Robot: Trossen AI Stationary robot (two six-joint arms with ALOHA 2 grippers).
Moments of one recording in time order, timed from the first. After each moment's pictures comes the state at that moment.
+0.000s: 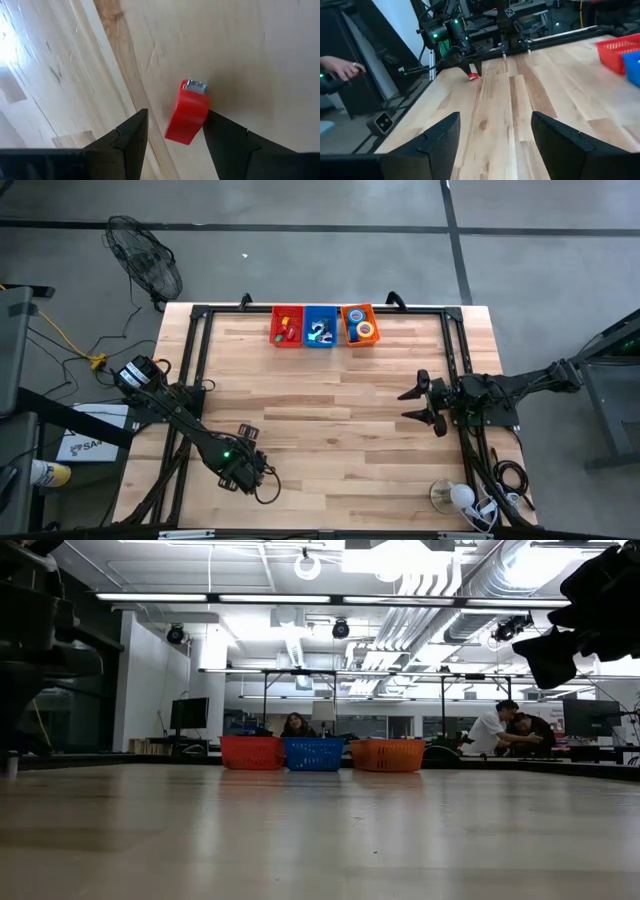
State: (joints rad) left arm -0.73 1.69 0.97 -0.82 -0.16 -0.41; right arm 0.19 0.14 0.01 0.03 0.04 0.27
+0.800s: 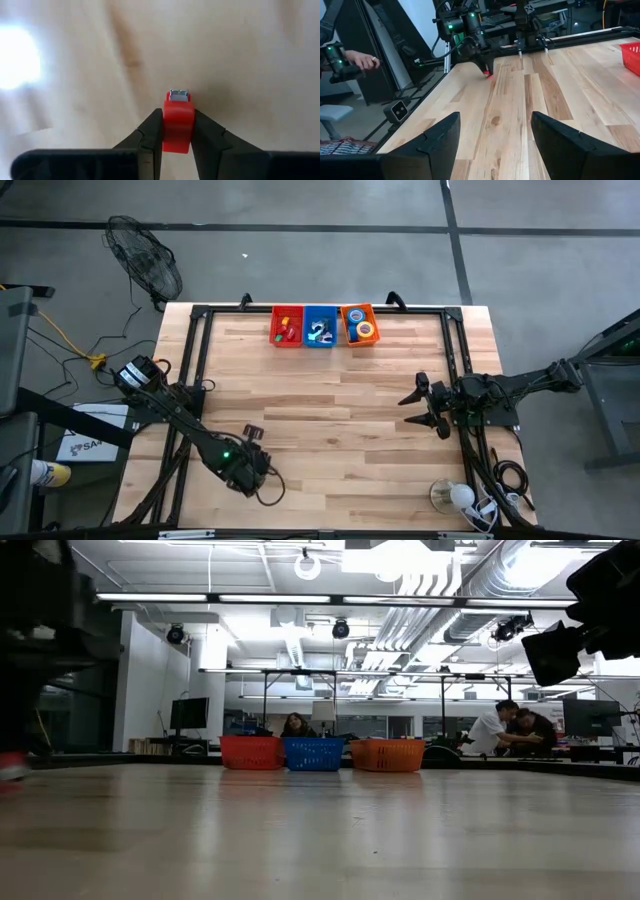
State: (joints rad) left arm -0.73 1.69 0.97 -0.72 -0.25 -0.40; right arm 0.19 0.14 0.01 0.03 -0.05 0.23
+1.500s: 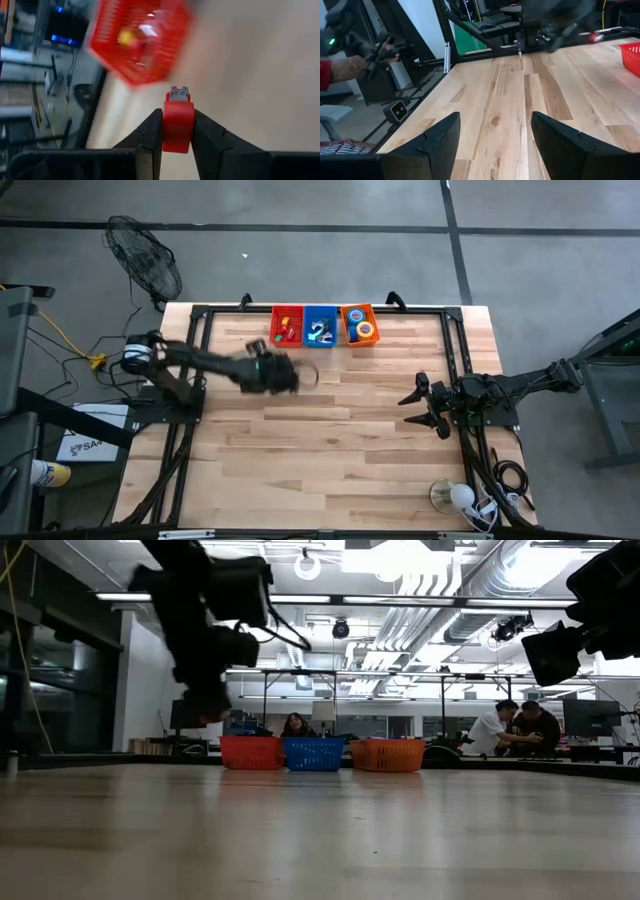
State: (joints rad) left arm -0.02 1.62 0.97 -0.76 -0.84 -0.33; right arm 0.19 0.14 0.01 0.03 -0.05 0.23
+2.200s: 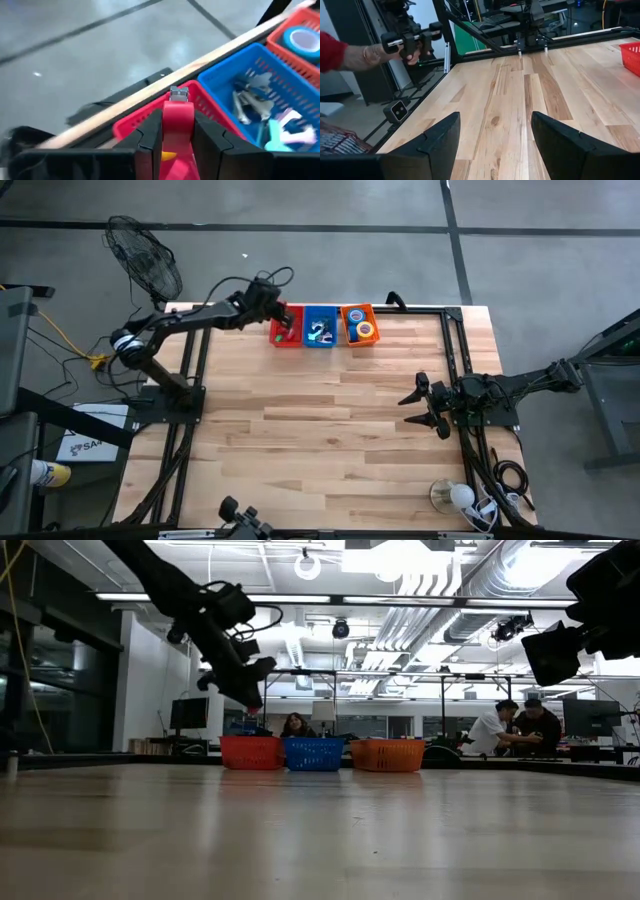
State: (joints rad) left arm 0.69 1.54 0.97 -0.09 -0.22 -0.19; right arm 0.19 0.14 0.01 0.03 -0.05 0.23
